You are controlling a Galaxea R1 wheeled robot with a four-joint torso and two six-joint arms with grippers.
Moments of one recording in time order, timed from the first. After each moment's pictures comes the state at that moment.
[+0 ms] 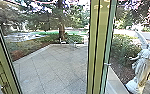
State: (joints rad) left arm 1.65 2.98 -2.57 0.03 0.06 0.00; right arm -0.30 2.18 -2.39 -0.71 -0.69 0.37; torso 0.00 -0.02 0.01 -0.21
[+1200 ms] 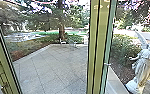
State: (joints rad) left arm 1.64 2.98 -2.57 0.04 0.05 0.01; right arm -0.94 2.12 -1.72 -0.29 -0.65 0.38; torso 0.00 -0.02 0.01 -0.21
